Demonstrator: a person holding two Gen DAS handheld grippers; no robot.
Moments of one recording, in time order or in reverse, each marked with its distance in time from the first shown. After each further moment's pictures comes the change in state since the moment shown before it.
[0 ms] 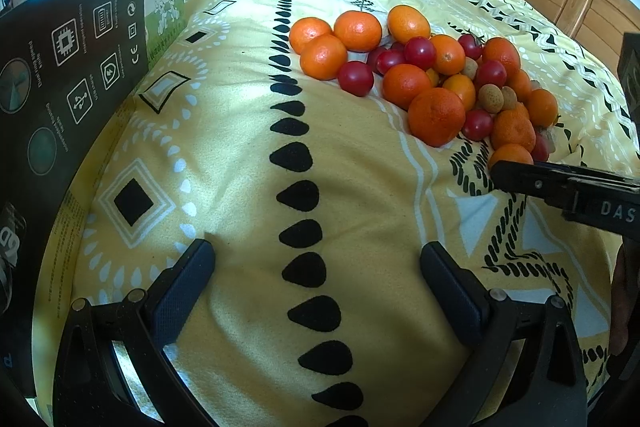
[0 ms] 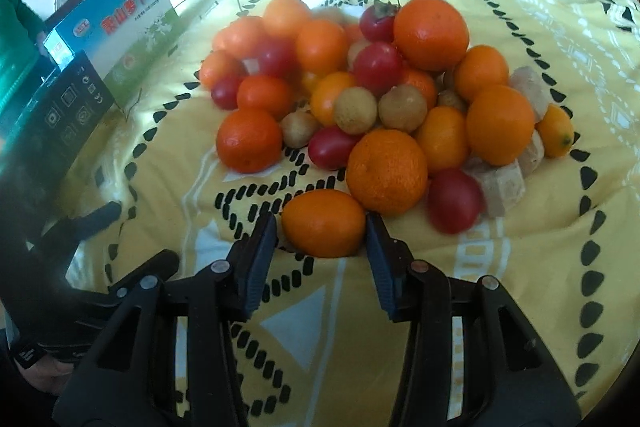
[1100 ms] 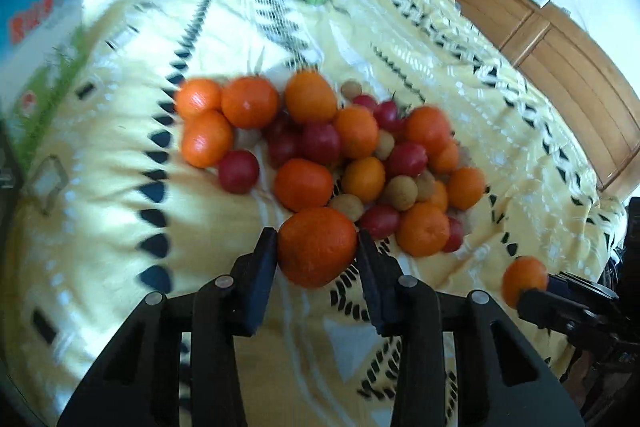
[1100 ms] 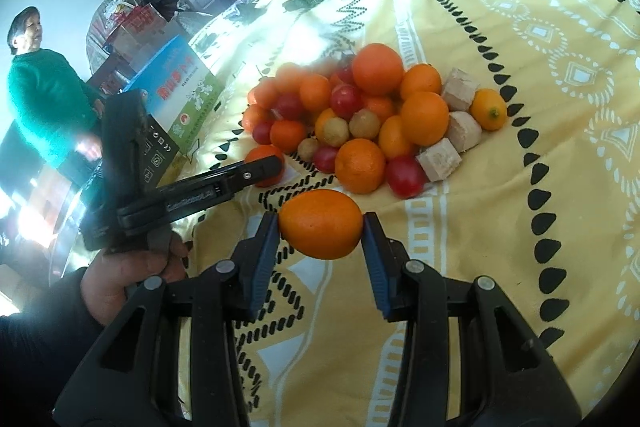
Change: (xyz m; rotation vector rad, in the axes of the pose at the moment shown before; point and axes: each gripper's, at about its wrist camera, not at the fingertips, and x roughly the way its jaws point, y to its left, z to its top) left arm 0.003 -0.032 0.073 -0.030 -0.011 -0.293; right arm -0.081 -0.030 -0.019 0.104 -0.128 0.189
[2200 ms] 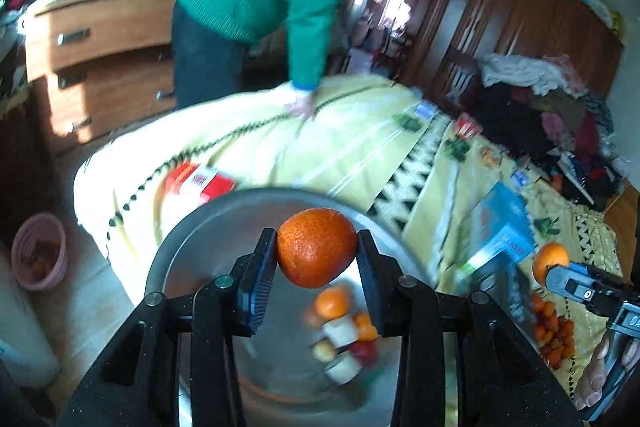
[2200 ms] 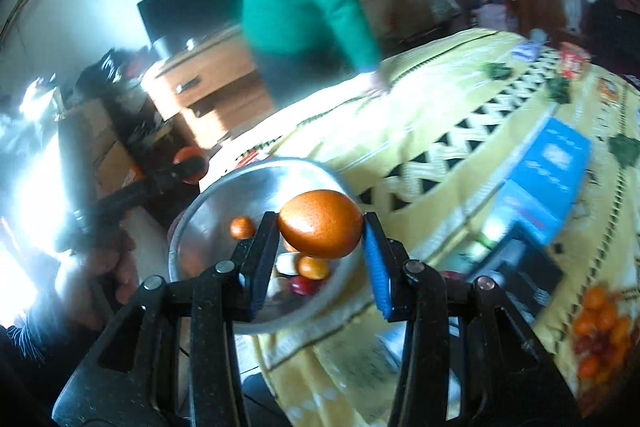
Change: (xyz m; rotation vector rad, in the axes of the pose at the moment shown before) left arm -0.437 0.289 -0.126 -0.572 -0.475 0.630; right arm 0.085 0.419 0.026 -0.693 0.164 0.483
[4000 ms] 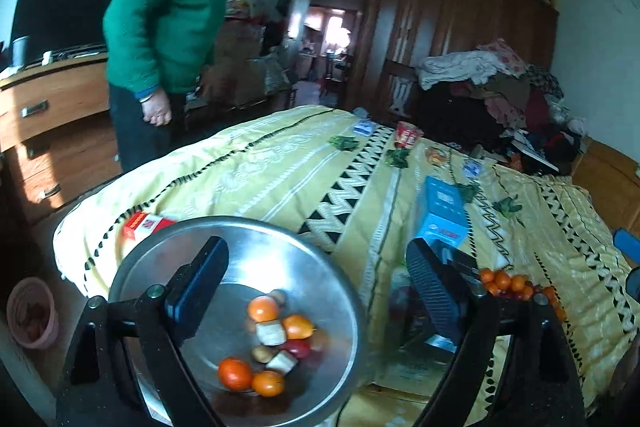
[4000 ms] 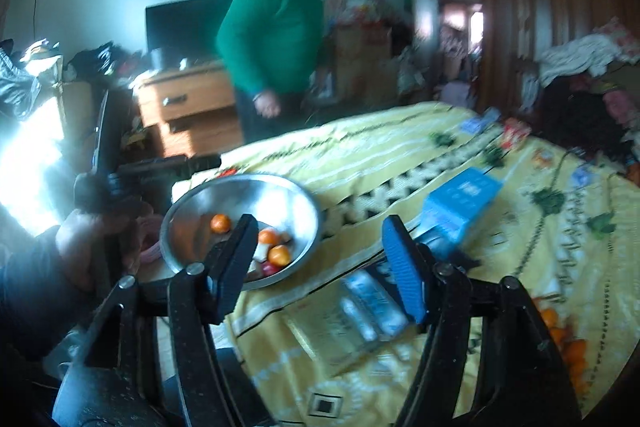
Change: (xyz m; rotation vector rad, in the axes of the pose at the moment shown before) left arm -0.081 -0.103 -0.028 0.223 -0.177 -0.164; right arm -0.168 0.050 -0.091 -0.156 -0.348 -0.357
